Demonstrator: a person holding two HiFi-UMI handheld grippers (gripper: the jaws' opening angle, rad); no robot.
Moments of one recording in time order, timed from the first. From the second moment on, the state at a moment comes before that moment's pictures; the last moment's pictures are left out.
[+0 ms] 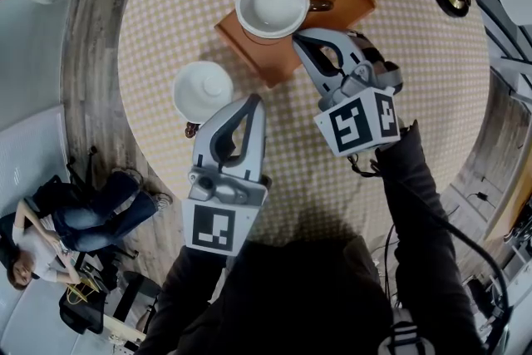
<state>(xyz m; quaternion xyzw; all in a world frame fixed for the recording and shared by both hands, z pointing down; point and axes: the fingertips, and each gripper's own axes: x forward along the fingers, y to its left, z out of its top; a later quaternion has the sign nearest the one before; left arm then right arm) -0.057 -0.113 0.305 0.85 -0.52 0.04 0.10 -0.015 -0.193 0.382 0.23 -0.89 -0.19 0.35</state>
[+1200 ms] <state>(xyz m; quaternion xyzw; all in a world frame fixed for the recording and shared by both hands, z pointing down) -0.055 -0.132 0.302 0.85 -0.52 0.02 0.11 0.009 -0.235 0.351 0.16 -0.95 -0.12 0.25</state>
